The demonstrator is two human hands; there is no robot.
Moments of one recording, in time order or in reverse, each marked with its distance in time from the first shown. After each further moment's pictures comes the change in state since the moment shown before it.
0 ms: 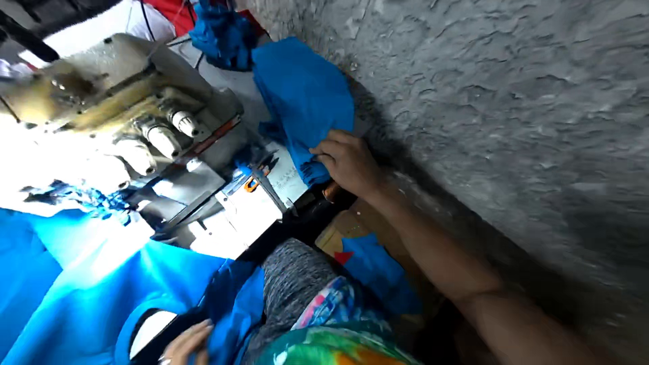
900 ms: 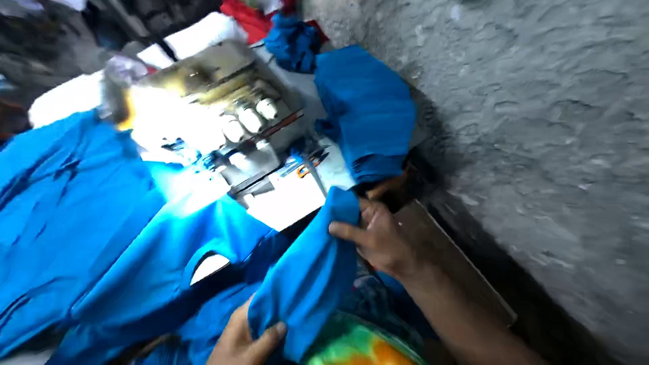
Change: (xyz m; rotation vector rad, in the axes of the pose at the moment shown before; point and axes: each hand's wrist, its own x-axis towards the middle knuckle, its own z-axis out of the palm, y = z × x) left_hand 0.020 0.087 -0.010 -0.700 -0.341 -0.441; right_hand -0.067 -0.117 0.006 1.370 -0.196 0.531
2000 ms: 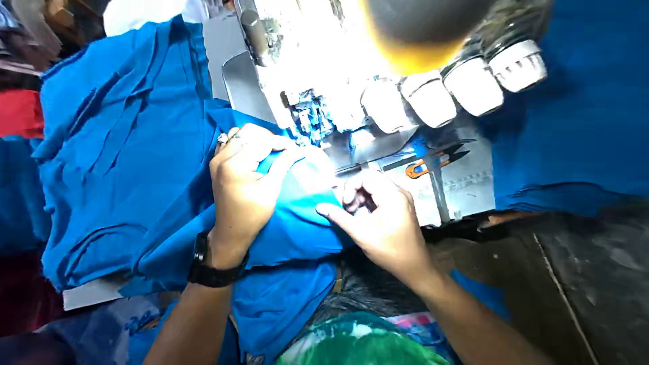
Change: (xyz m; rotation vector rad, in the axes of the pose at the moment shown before) left_hand 0.158 0.067 -0.135 0.845 0.577 0.669; right_hand 0.097 0.063 0.125 -0.642 -0.079 -0.342
